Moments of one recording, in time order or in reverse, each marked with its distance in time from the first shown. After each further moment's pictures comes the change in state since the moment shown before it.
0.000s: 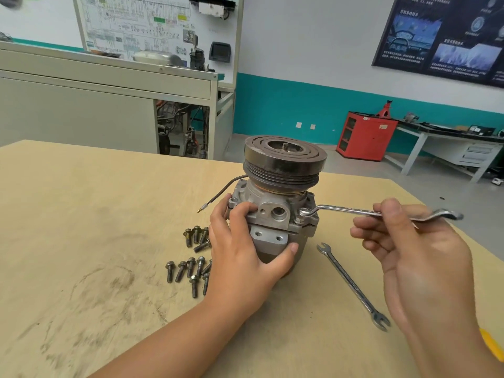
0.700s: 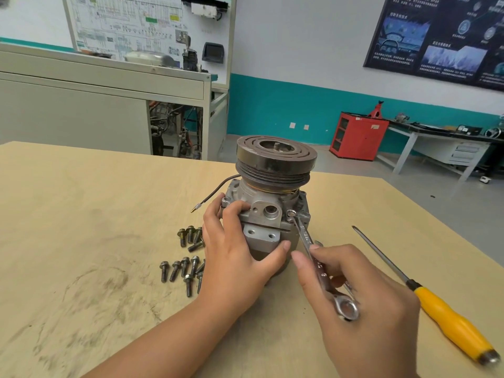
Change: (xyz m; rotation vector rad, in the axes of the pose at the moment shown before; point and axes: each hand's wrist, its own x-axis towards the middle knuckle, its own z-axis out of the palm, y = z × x) left_hand 0.000 -0.001 0.000 -0.011 0.003 -0.015; right_hand -0.054 0.010 0.020 -0.830 -0.086 -0.743
